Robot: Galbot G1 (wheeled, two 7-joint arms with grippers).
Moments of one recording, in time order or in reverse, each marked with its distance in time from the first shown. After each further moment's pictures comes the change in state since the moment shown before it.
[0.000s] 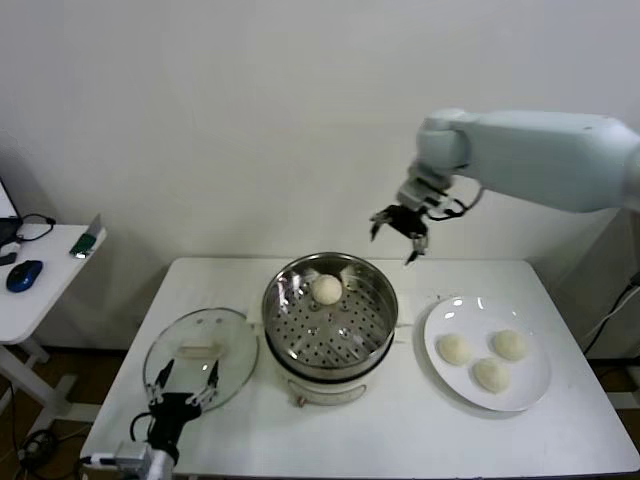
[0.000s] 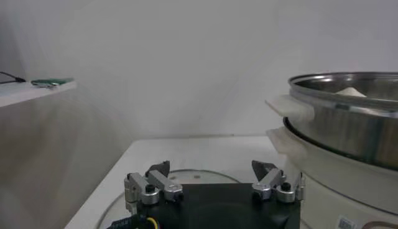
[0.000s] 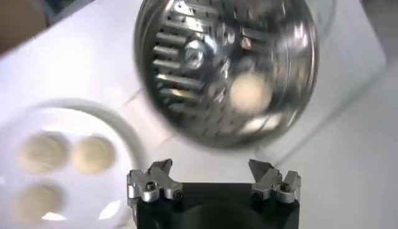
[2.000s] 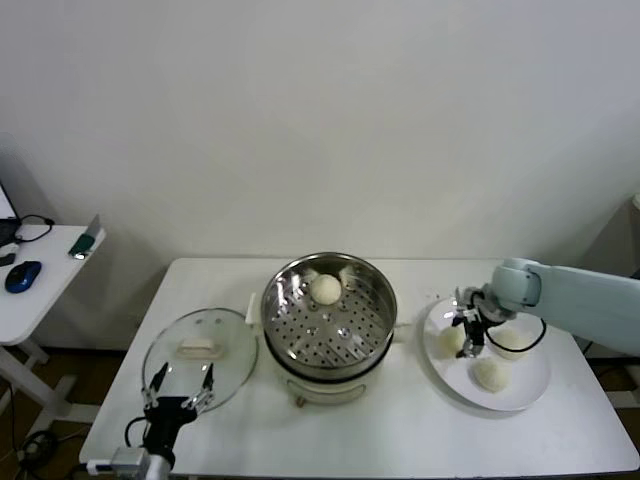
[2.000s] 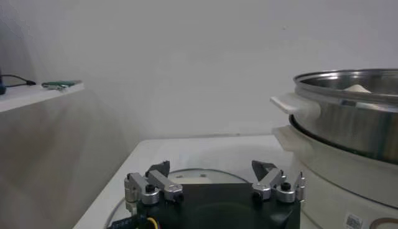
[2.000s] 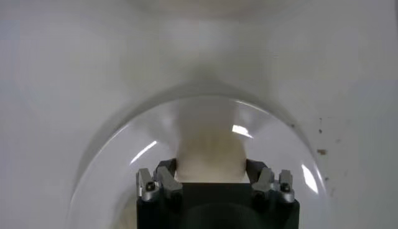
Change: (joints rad) left arm 0.020 -0.013 -0.013 0.002 0.019 -0.020 -0.009; right arm -0.455 -0.219 0.211 0.011 0.009 -0.470 0.232
